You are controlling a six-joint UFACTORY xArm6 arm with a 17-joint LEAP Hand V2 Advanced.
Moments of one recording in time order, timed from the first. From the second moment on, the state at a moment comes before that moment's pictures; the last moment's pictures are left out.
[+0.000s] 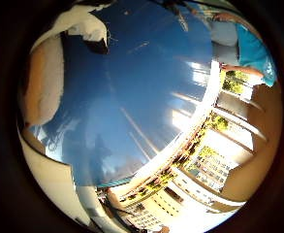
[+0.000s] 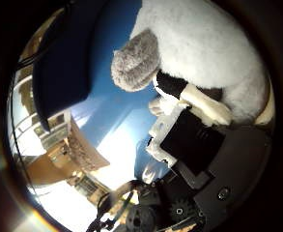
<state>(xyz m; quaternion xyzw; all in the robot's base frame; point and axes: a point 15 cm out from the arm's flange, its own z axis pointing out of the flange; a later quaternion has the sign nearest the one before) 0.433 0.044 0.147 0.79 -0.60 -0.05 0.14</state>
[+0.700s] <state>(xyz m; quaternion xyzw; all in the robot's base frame) 0.369 0.039 0.285 0.80 -0.58 -0.11 0.11</state>
